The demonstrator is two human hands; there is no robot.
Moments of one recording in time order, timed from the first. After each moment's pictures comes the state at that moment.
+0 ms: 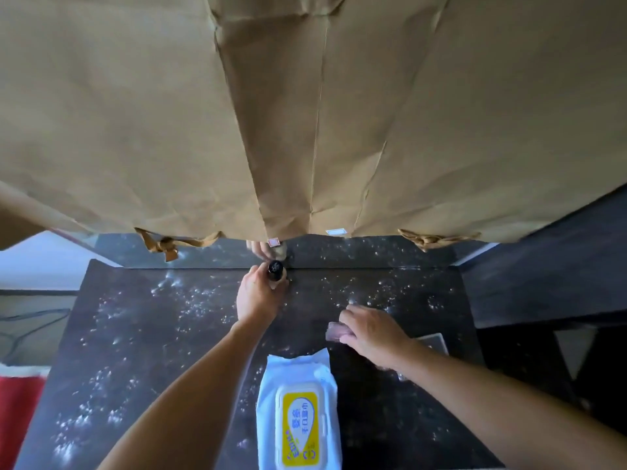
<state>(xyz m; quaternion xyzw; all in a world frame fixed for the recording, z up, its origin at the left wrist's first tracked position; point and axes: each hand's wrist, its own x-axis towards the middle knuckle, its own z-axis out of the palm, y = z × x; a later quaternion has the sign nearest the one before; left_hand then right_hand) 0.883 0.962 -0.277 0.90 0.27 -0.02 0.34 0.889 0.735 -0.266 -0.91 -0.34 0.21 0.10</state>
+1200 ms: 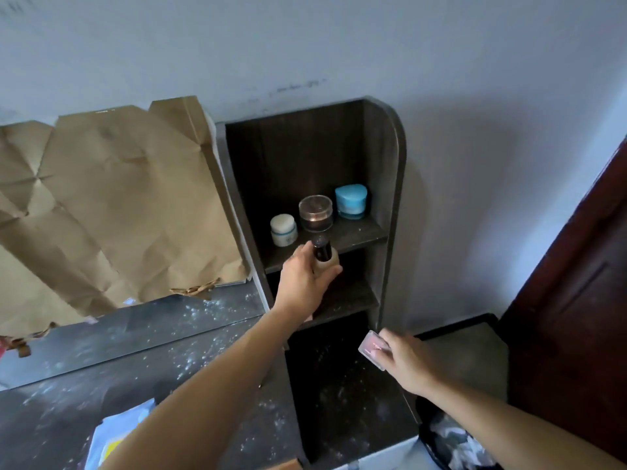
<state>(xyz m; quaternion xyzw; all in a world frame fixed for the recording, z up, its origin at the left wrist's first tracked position) 0.845 0.467 -0.013 0.89 -0.08 0.12 0.43 0.789 0.263 -0.147 -0.97 -0.09 0.02 0.21</state>
